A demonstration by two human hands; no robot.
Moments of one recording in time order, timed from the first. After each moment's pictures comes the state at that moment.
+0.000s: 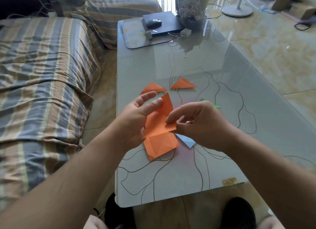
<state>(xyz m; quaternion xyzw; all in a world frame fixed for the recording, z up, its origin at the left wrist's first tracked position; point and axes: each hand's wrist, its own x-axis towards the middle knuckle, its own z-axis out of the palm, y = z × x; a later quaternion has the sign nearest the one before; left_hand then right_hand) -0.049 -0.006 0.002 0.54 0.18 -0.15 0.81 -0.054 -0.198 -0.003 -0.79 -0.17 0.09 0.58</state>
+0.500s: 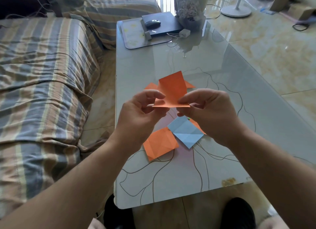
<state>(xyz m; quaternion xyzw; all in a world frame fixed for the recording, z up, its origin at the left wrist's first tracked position) -0.061 -0.014 -0.006 0.71 -0.02 0.04 0.70 -0.041 -0.206 0.004 -0.72 -0.11 0.00 0.68</state>
